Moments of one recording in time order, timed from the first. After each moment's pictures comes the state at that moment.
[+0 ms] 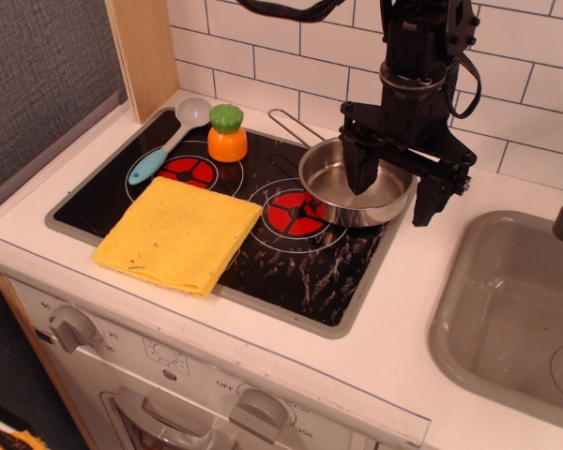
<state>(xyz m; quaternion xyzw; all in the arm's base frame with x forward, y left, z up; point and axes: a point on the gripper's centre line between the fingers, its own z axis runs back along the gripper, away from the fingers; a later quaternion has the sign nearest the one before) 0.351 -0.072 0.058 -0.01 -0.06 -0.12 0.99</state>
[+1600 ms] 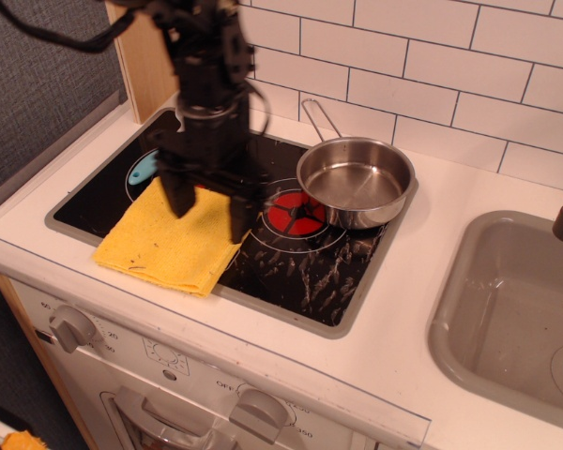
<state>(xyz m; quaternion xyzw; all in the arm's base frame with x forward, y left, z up) 0.285 0.063 0.034 0.03 -0.03 -0.01 1.00</state>
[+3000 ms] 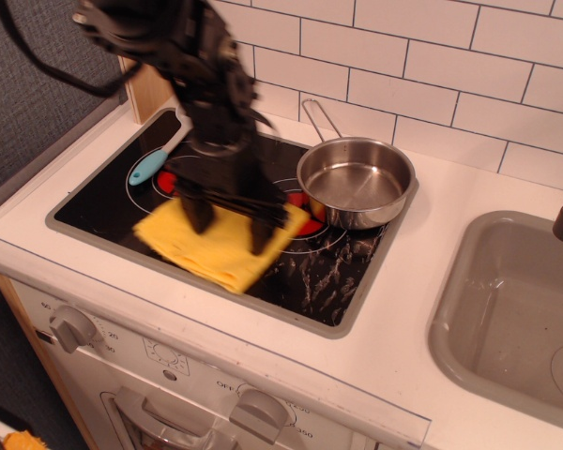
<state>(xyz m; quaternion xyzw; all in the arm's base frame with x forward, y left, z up) 0.292 0.008 0.006 -0.02 -0.06 -0.03 1.00</state>
